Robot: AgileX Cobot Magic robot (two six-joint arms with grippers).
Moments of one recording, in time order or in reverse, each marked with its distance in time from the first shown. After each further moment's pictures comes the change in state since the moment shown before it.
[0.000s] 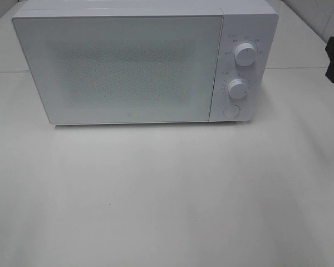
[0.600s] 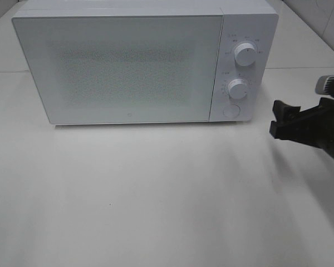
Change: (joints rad) left arm 0.000 0.000 0.000 0.000 0.000 0.000; right arm 0.280 0.408 0.053 0.267 -0.241 -0.073
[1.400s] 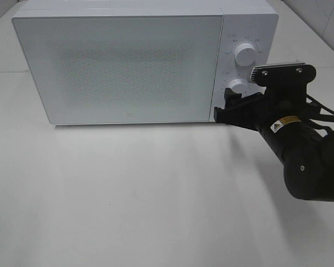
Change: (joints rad) left arm 0.000 0.000 0.000 0.000 0.000 0.000; right arm 0.294 0.167 -0.257 0.340 -0.005 -0.118
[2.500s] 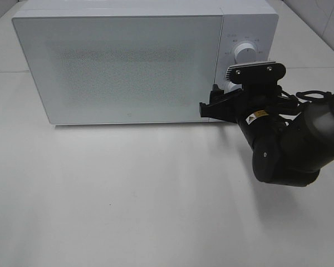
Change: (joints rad) left arm 0.000 0.000 0.000 0.000 0.000 -0.001; right arm 0.001 0.164 -0.176 0.040 -0.014 -0.066
